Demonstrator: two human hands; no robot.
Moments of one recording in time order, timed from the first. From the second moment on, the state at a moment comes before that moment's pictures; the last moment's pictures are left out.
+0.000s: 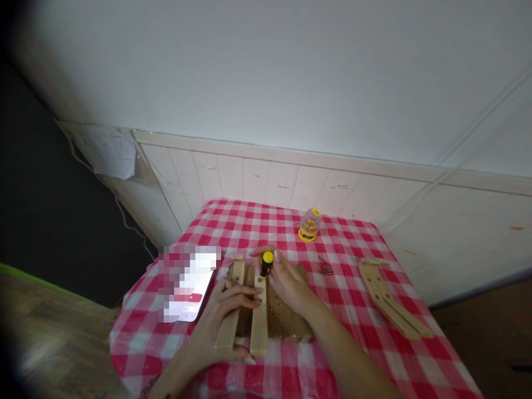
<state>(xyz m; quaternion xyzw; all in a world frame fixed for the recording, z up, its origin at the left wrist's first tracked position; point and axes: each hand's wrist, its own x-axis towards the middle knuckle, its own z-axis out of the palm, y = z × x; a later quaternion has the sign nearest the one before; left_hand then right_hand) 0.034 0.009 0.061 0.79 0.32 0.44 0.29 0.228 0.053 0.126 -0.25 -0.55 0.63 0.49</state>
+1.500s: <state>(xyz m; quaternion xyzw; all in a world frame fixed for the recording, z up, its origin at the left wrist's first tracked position) 0.031 0.010 0.066 0.80 0.33 0.40 0.30 0.236 0.056 0.131 -0.23 -0.56 0.64 0.48</state>
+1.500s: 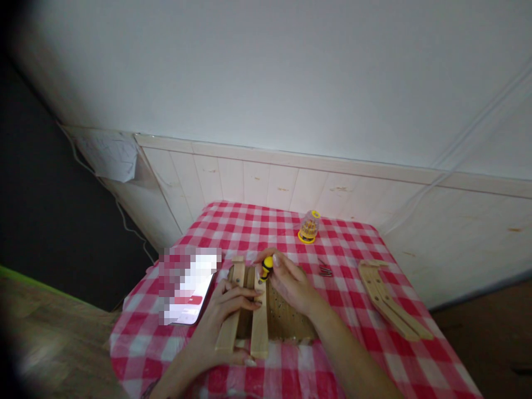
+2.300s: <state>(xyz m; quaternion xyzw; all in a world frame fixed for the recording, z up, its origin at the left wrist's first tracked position) 0.032 0.007 0.069 0.79 0.34 0.40 0.32 0.240 0.056 0.130 -0.24 -0.61 0.60 0.45</state>
